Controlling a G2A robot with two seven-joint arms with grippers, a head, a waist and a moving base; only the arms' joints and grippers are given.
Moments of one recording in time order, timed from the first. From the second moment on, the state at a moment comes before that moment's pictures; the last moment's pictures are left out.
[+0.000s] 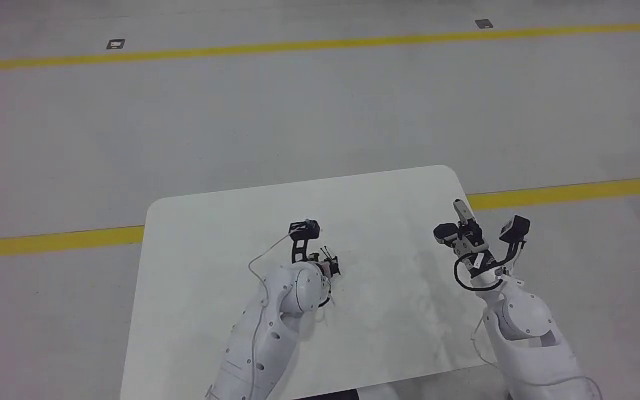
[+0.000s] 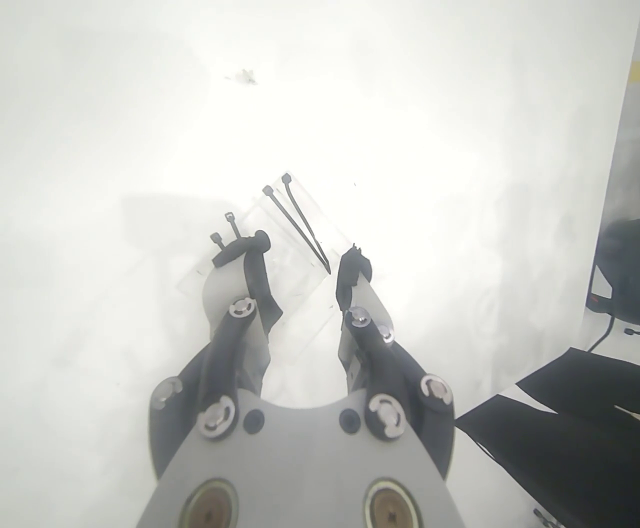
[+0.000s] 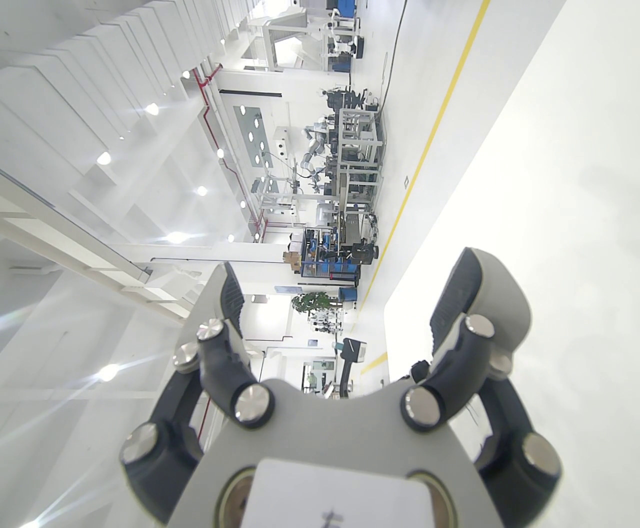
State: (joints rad) left arm 1.32 -1.74 -1.07 -1.40 1.27 0.34 -0.90; right arm -1.82 -1.14 1.72 -1.73 0.37 -0.19 0.30
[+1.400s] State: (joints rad) left arm 1.27 -1.77 -1.07 -1.30 1.25 0.34 -0.90; right arm -1.82 -1.14 1.72 -1.73 0.37 -0.19 0.30
